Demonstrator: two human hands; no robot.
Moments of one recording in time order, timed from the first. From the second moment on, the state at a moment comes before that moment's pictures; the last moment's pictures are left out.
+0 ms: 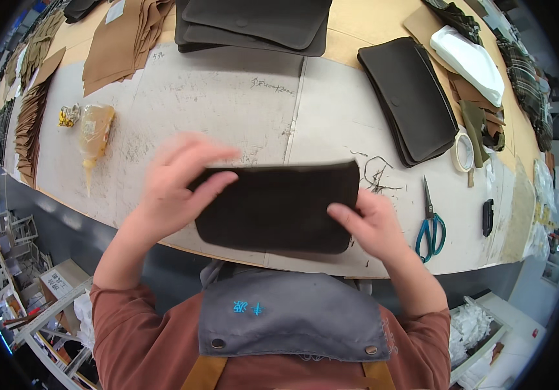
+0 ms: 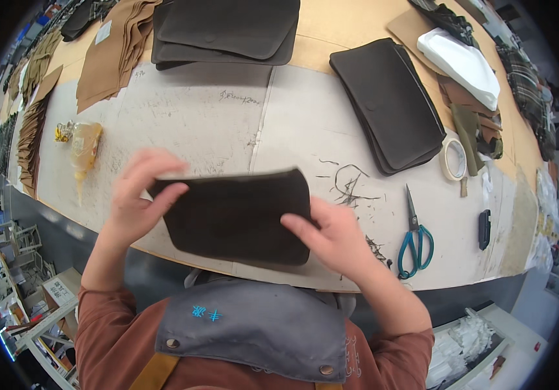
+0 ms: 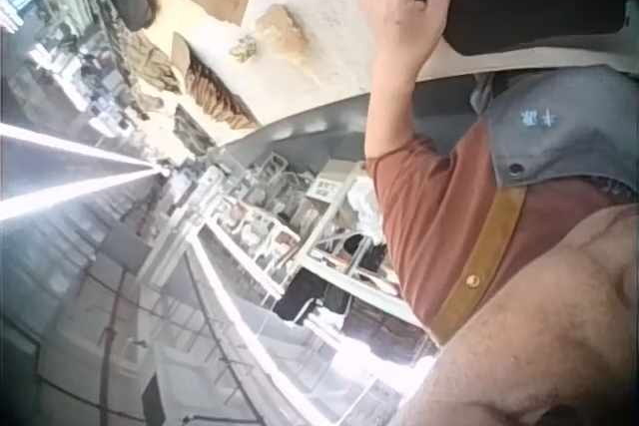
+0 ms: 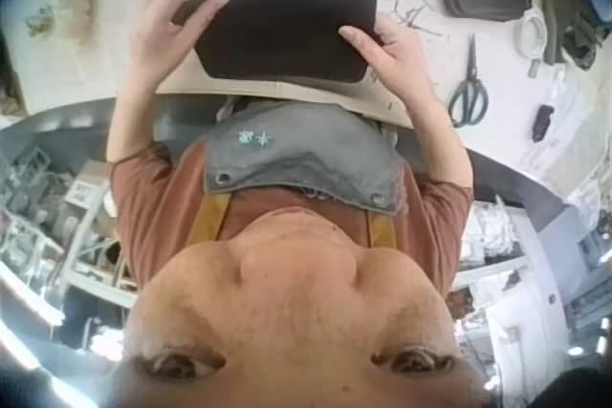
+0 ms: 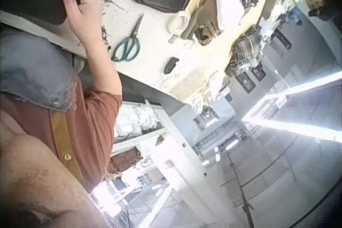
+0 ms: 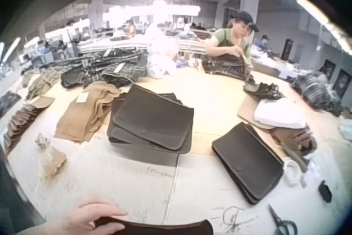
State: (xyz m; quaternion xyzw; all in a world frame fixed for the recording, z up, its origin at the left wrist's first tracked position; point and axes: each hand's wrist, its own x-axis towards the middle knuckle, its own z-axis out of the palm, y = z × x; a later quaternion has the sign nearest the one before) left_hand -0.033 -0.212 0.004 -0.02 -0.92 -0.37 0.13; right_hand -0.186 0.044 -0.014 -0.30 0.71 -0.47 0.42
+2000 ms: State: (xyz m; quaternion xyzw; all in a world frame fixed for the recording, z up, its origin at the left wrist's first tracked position) left_hand -0.156 -0.064 -0.037 -0.14 -0.94 -0.26 0.14; right_hand -0.172 0.166 -0.043 -0.39 0.79 -0.48 -0.05
